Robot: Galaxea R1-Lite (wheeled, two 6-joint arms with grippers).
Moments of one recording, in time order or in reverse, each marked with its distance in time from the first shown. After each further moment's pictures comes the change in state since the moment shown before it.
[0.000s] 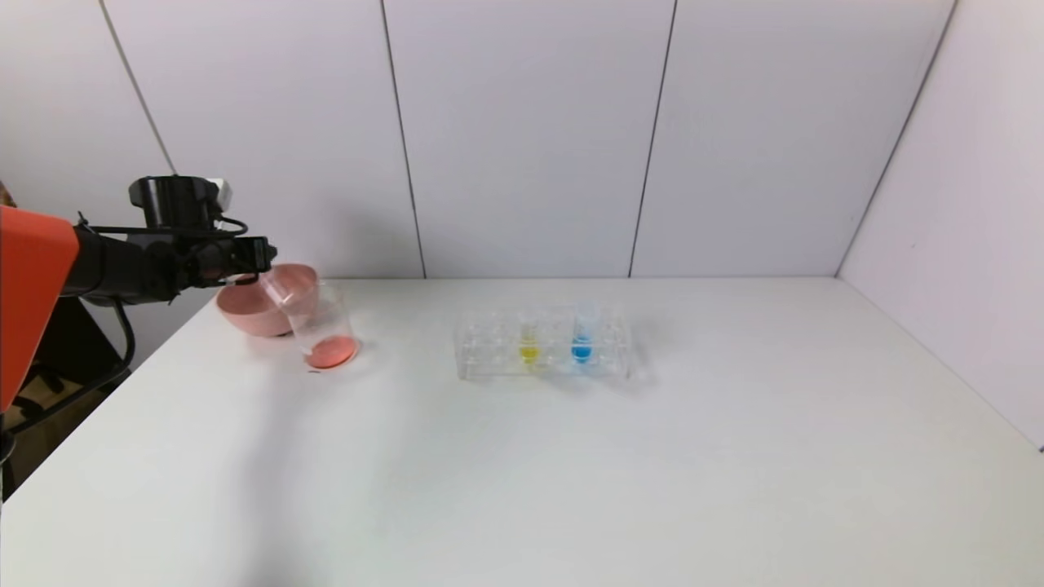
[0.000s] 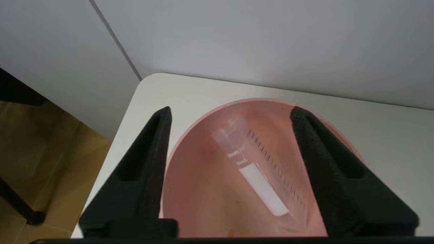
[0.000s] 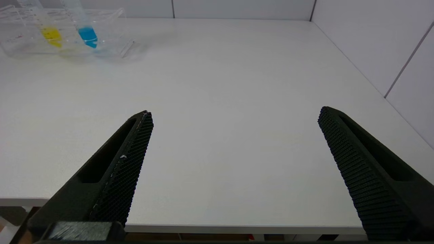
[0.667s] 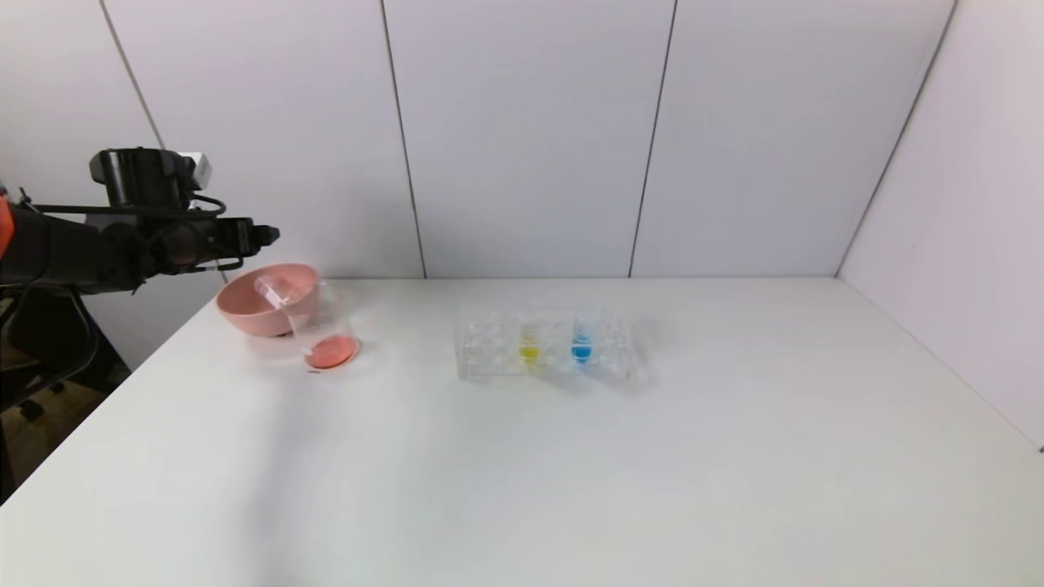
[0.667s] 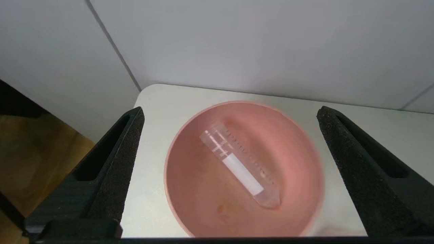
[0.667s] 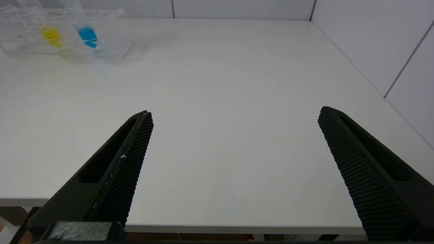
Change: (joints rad) left arm -0.007 -0.165 0.126 -0.005 -0.051 0.000; right arm 0.000 0.000 0.000 0.000 0.000 0.000
